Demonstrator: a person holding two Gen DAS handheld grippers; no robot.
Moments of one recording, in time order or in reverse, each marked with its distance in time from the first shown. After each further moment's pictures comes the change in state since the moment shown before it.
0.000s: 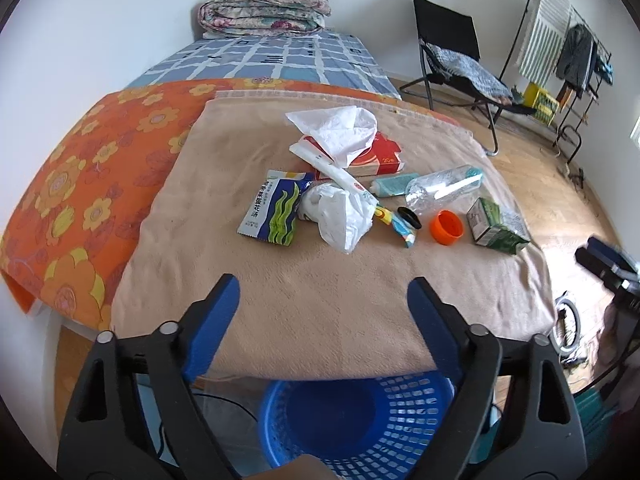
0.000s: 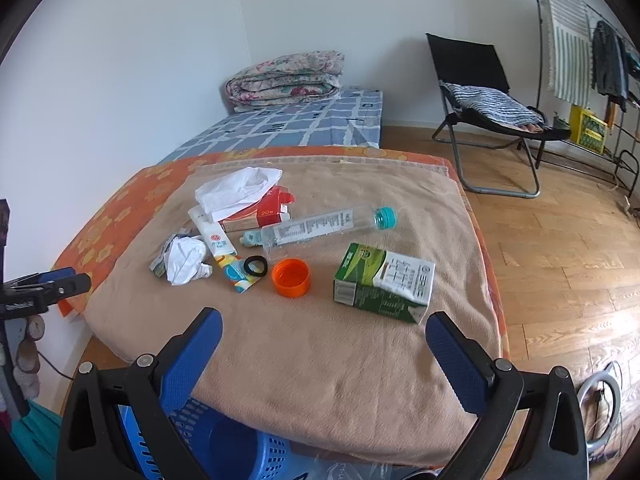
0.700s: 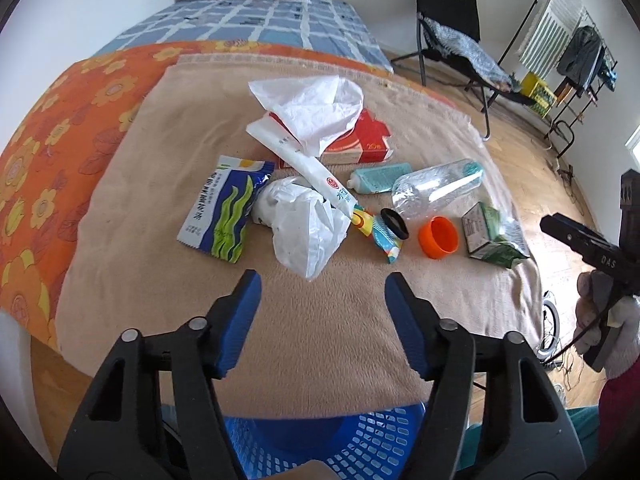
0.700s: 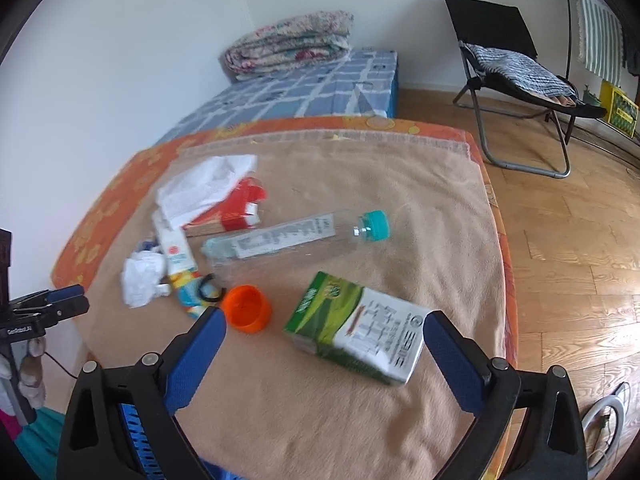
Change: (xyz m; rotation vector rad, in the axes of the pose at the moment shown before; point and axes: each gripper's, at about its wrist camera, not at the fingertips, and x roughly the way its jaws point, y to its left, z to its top) left arm 0.072 -0.017 0.037 -0.045 0.139 -0.075; right arm 0.105 -0.060 0.051 0.029 0.172 0.080
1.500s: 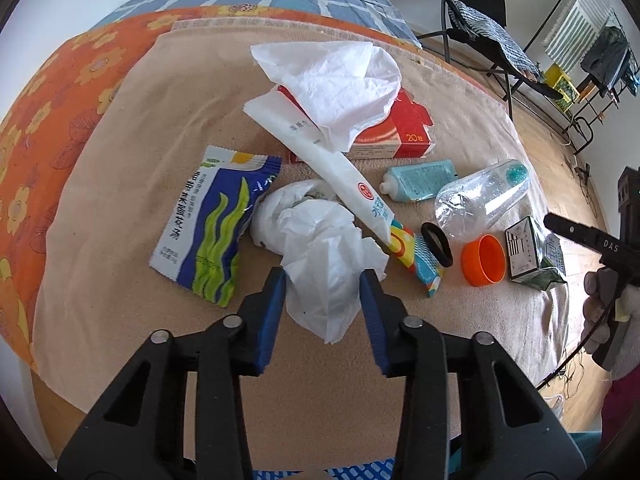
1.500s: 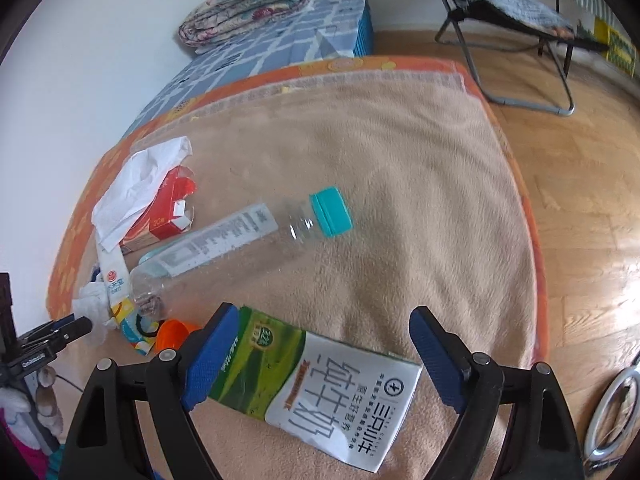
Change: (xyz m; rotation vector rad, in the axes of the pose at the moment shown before) left arm 0.064 0.016 0.027 -0.048 0.089 0.031; right arm 0.077 -0.053 0.018 0.168 0.179 0.065
